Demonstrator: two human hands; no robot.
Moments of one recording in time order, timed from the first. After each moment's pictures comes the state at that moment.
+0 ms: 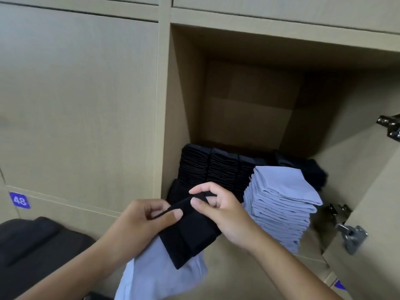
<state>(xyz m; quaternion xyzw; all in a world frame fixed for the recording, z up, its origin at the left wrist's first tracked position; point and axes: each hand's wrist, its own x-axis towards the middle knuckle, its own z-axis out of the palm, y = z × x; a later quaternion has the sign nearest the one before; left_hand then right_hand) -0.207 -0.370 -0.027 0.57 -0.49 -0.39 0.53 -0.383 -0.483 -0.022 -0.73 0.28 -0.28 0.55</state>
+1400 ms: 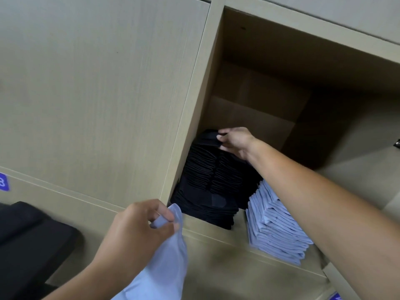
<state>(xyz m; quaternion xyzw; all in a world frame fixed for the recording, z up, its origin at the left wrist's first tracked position) -0.194 -0.365 -0.061 0.69 -0.44 -0.25 0.53 -0.295 -0.656 0.059 -0.63 0.47 -0.36 0.50</state>
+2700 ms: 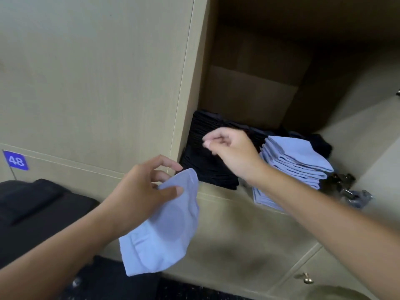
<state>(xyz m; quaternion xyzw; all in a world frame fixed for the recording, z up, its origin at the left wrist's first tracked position) -0.176 -0.345 -0.046 0.62 -0.50 -0.34 0.50 -0.337 -0.509 -0.008 -0.80 0.38 -0.35 0.31</state>
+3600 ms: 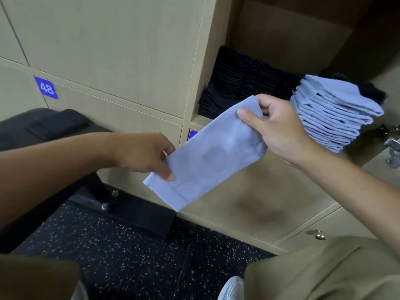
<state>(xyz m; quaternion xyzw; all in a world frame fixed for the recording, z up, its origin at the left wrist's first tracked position) -0.160 -0.330 -0.096 0.69 -0.62 -0.35 0.12 -0.396 -0.473 -0.059 -0.83 0.30 -0.33 0.33</state>
